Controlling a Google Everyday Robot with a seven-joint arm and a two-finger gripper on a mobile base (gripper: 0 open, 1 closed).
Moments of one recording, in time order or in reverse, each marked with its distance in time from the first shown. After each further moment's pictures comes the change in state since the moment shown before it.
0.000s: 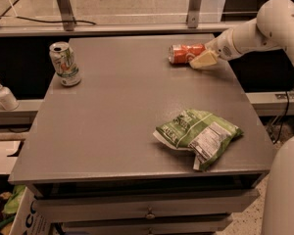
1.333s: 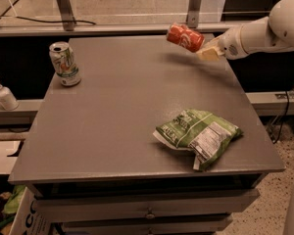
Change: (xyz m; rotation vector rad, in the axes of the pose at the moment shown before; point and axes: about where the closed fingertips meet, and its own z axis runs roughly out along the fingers) arm -0.016 0.017 -0.026 -0.032 -0.098 0.002
